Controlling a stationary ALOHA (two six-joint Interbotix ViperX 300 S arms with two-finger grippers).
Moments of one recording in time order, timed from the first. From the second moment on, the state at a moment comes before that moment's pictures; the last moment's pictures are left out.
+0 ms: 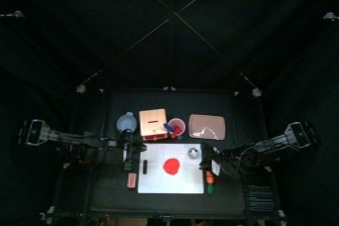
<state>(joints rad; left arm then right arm) 0.01 -0.44 1.19 0.00 -0.48 -0.23 0.19 -0.47 1.19 0.51 -0.03 0.04</state>
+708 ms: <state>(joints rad) 0.02 -0.28 1.12 -0.06 -0.50 -0.23 -0.06 -0.48 1.23 0.15 -0.07 0.04</state>
